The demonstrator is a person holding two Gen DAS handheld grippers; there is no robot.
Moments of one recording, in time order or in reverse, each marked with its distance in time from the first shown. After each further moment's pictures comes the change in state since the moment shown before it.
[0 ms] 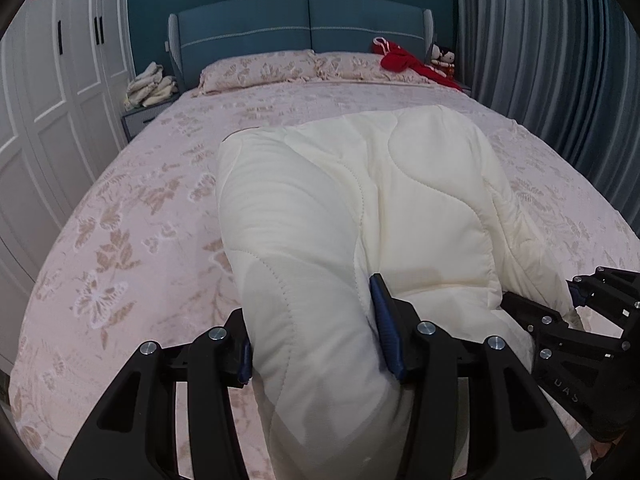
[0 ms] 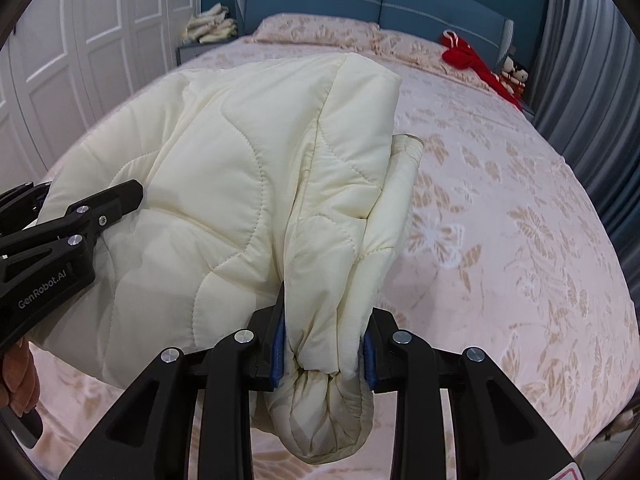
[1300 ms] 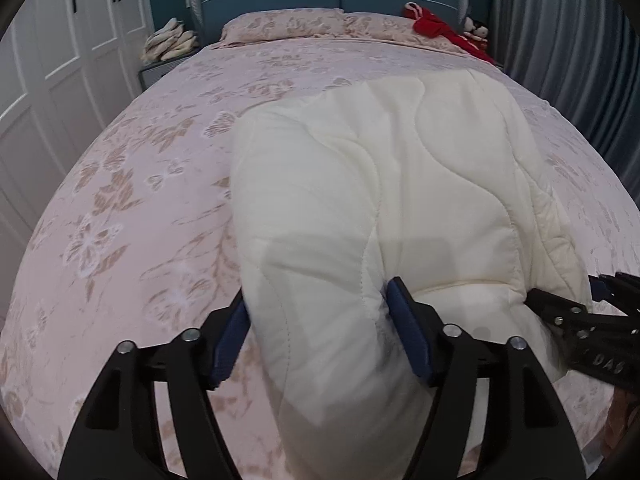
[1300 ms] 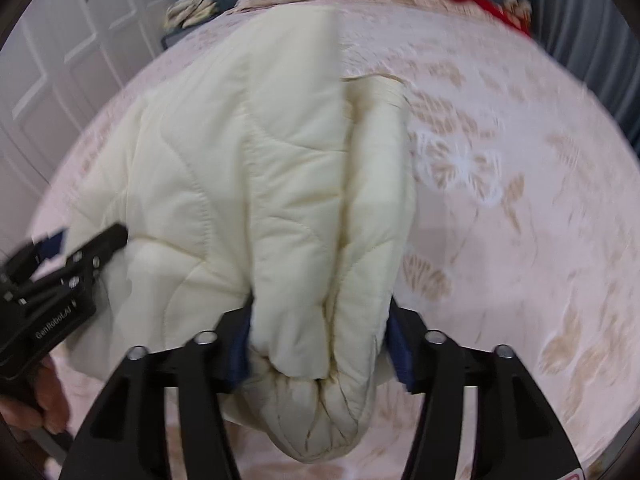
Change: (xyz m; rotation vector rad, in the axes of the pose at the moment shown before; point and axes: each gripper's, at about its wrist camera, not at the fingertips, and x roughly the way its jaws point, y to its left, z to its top) left arm 0.039 0.021 -0.029 -0.075 0.133 0.075; right arm 0.043 -0.039 -0.011 0.203 0.146 0.175
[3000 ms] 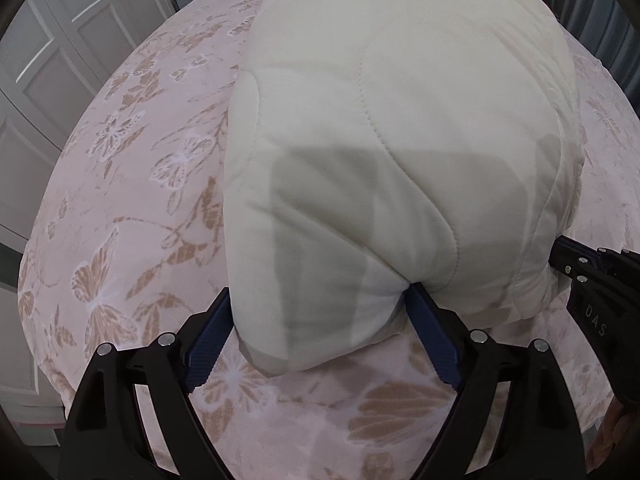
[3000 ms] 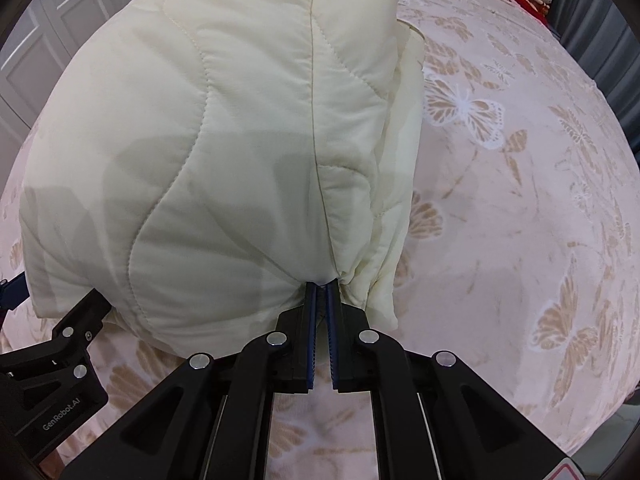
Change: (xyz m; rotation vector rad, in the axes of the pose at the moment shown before) left arm 0.009 -0.048 -0.051 -0.082 0.312 0.164; right arm 0.036 0.002 -0.026 -0.123 0.174 -0.112
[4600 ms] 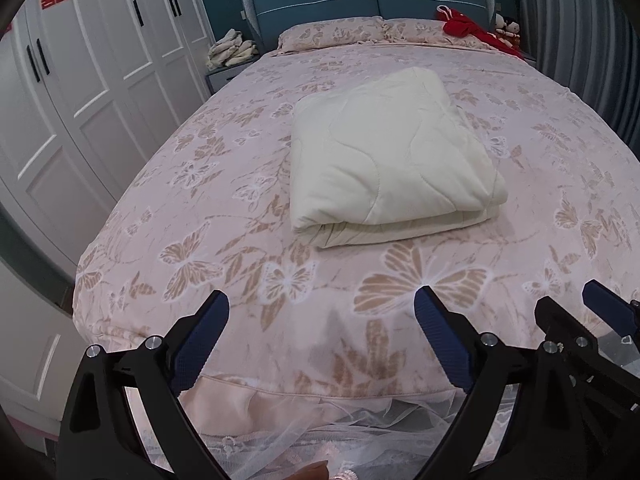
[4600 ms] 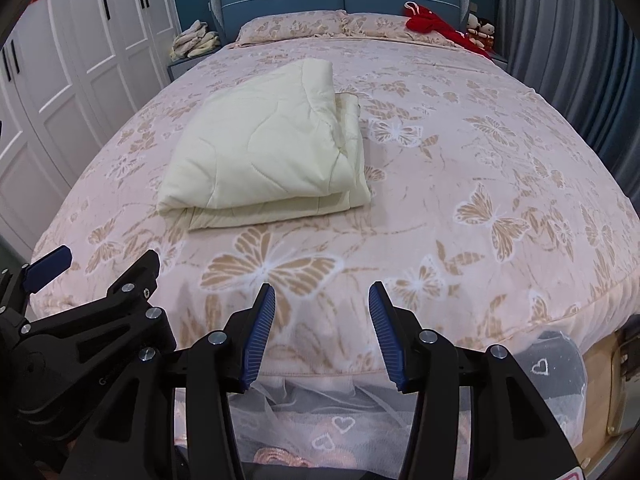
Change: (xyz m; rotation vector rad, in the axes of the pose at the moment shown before) left arm -0.150 -0.002 -0.129 0.014 -0.329 0.077; right arm -0.161 0.024 -0.175 0.110 -0.321 0.003
